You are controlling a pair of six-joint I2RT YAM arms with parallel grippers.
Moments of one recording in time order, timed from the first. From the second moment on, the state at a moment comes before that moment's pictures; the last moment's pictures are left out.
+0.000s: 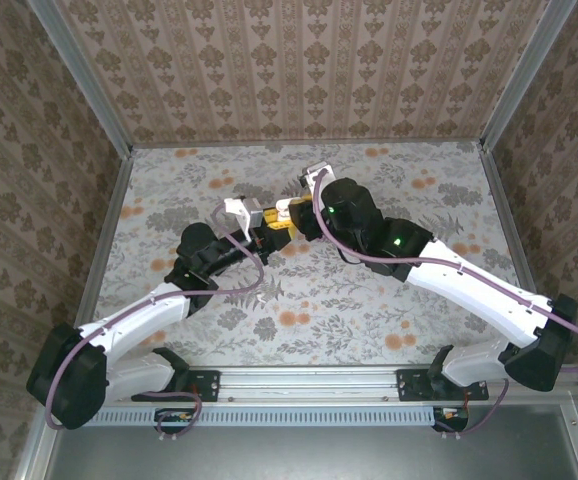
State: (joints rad) left arm -0.67 1.14 0.58 0.71 0.51 -0.24; right arm 0.86 1.34 1.34 -0.43 0.26 0.24
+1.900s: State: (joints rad) left arm -0.67 1.10 0.58 0.72 0.51 -0.22; right arm 0.64 1.18 1.24 -0.41 -0.08 0.62
